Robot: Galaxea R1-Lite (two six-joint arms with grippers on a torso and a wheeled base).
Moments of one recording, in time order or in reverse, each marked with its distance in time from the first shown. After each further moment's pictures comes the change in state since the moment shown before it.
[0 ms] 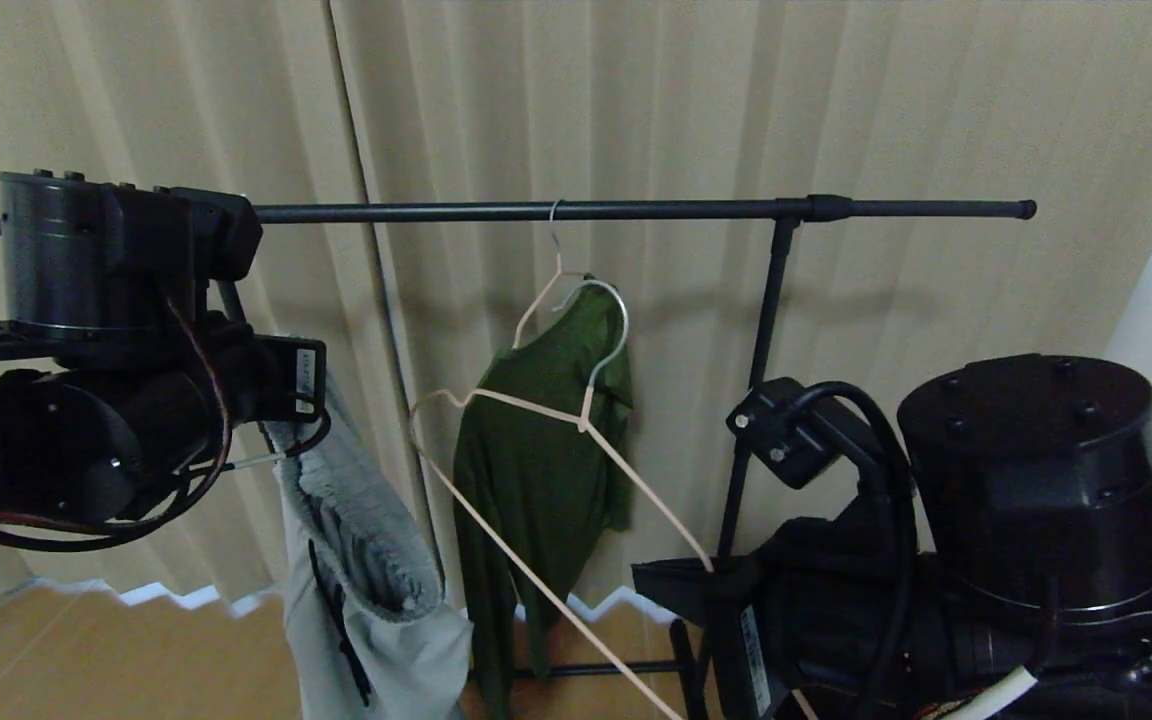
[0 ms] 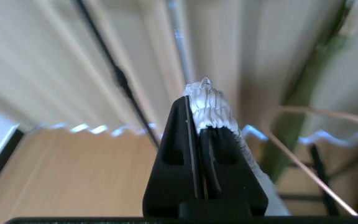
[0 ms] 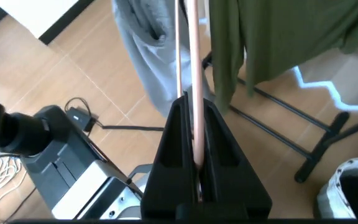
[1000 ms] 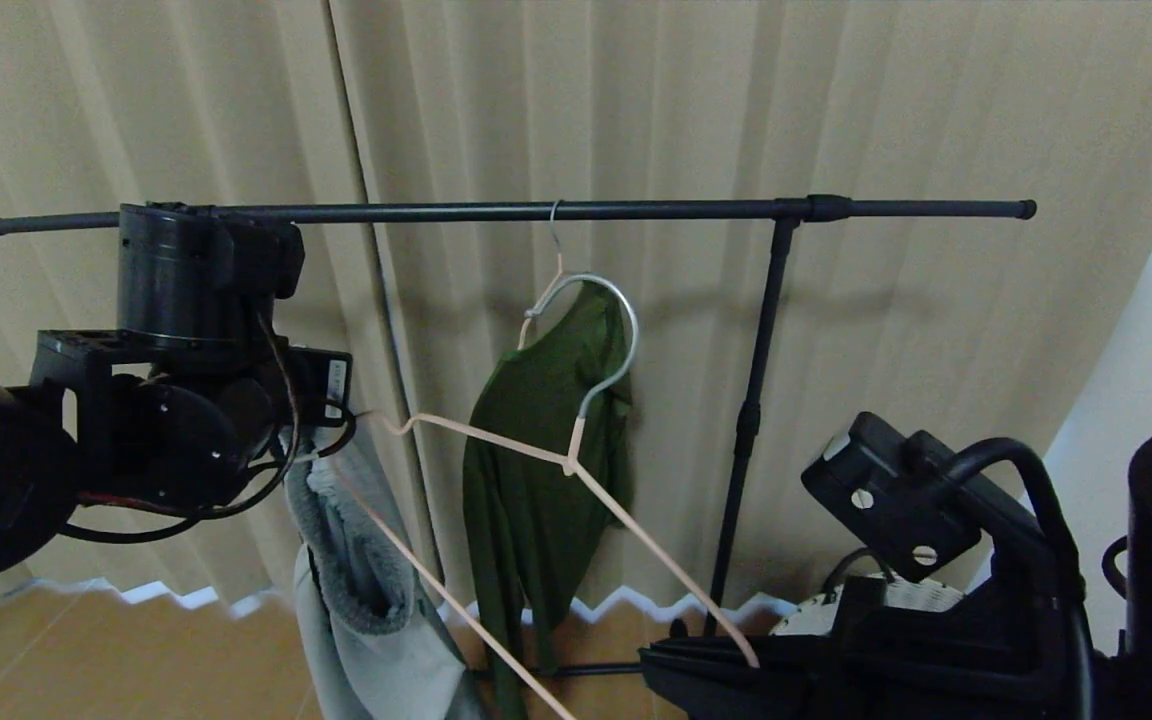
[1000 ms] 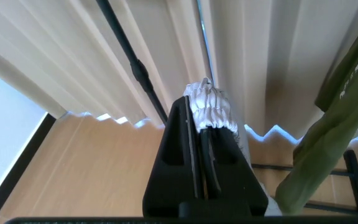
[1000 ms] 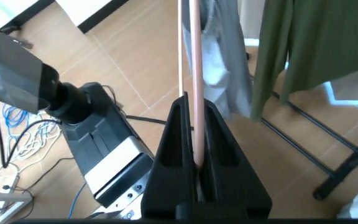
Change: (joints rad) left arm -0.003 0.099 -0.026 -0.022 0.087 0.011; right arm 0.127 -0.132 0.074 -0.012 0.010 0.002
